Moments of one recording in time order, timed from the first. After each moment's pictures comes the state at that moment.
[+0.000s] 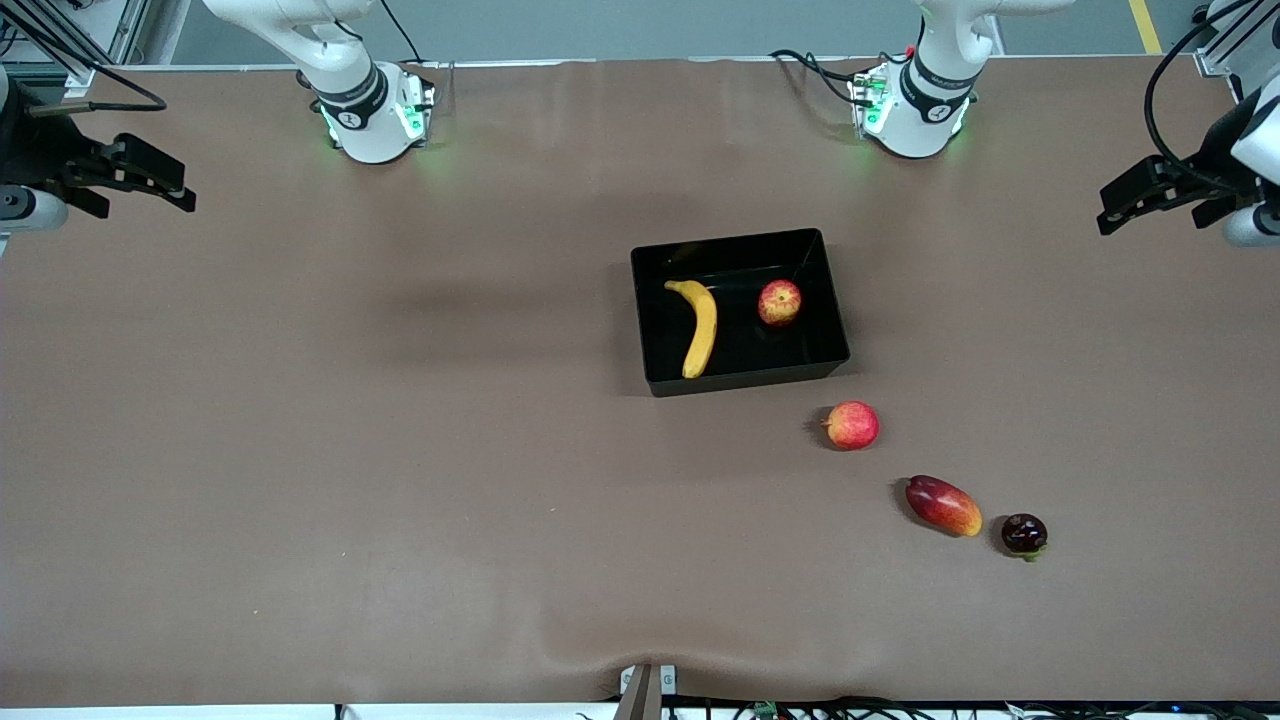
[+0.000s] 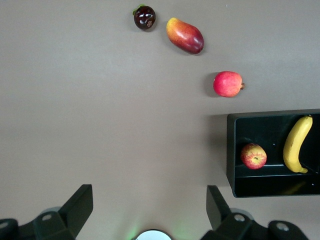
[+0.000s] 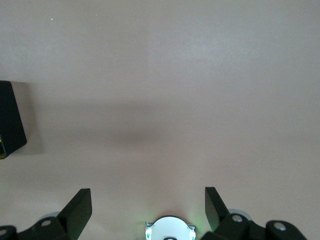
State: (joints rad) left arm -0.06 -0.03 -0.01 -1.54 0.03 1.45 -0.11; right arm 0.03 -0.08 0.00 -1.57 0.06 1.38 0.00
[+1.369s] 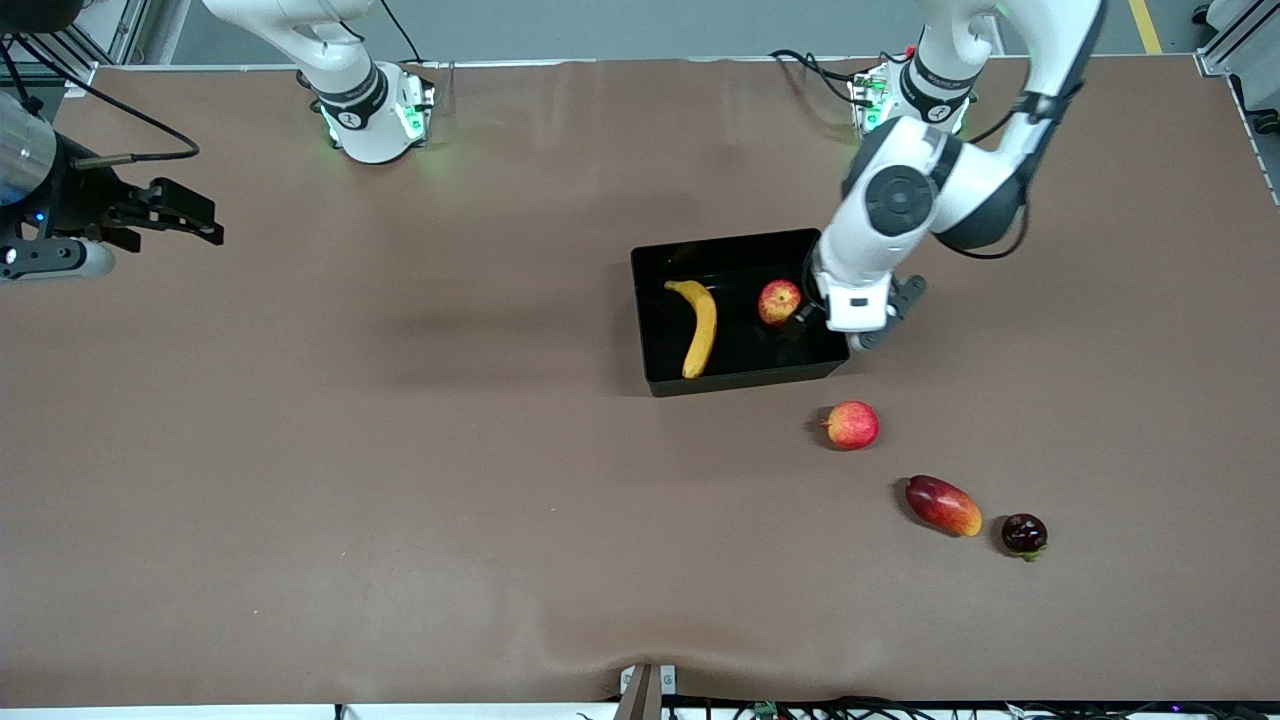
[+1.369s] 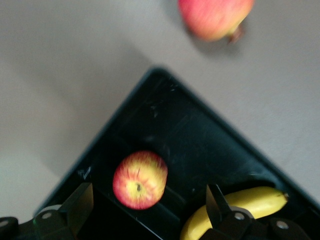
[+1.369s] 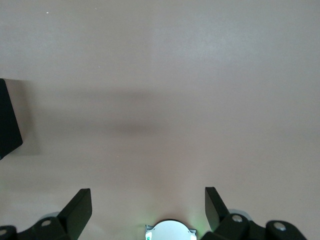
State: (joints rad) left arm -0.20 0.18 -0.37 -2.17 -0.01 2.23 -1.40; right arm 0.04 -0.02 0.00 -1.58 0.06 1.40 -0.01
